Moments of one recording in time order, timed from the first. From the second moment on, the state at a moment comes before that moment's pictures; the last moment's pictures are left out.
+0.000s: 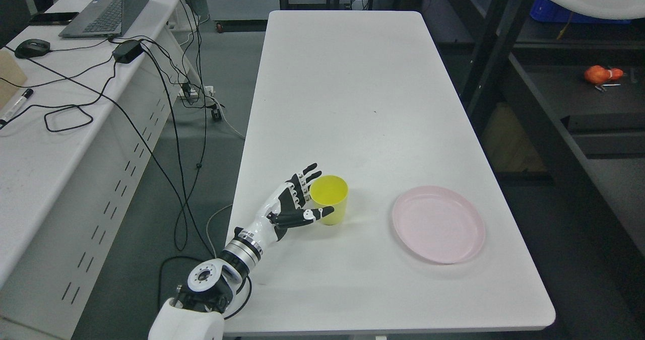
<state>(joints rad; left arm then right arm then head) -0.43 0.00 -0.25 -1.24 0.38 0.07 -0.32 0.00 0.00 0.00 -0.24 0.00 0.09 -0.12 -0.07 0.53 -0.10</state>
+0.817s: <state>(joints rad) -0.49 0.00 -0.27 -1.22 0.24 0.17 -0.40 0.00 0.00 0.00 -0.24 0.00 0.09 -0.12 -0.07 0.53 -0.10</state>
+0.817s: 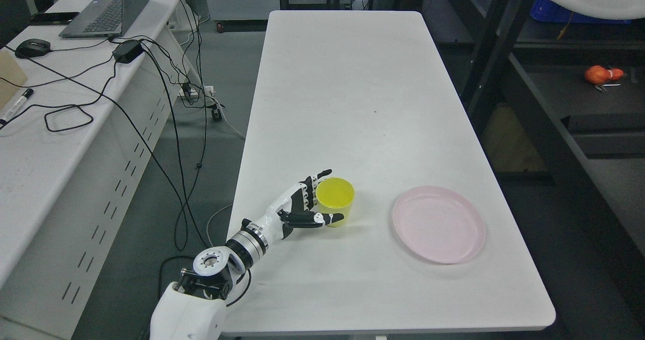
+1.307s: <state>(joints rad) -0.58 0.00 -0.25 -1.11 0.20 0.15 -0.41 0.00 0.00 0.00 -0.24 0.00 0.09 -0.12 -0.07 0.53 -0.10</state>
